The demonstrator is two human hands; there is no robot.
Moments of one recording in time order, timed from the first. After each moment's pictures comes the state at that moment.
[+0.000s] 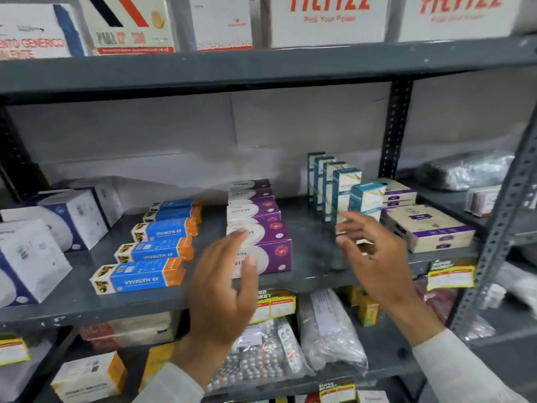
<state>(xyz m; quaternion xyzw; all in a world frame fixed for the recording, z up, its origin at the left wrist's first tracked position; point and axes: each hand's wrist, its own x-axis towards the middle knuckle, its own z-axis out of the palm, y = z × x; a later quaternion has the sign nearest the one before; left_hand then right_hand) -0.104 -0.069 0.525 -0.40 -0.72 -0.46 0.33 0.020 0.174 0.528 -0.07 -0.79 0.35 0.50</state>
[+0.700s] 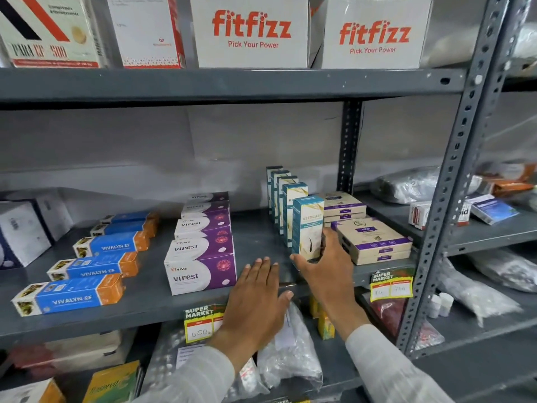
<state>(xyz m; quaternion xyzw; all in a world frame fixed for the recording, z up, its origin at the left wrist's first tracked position) -0.067 0.076 0.477 -0.47 -0.86 -0.08 0.15 0.011 0.226 0.500 -0.28 -0.79 0.31 0.46</state>
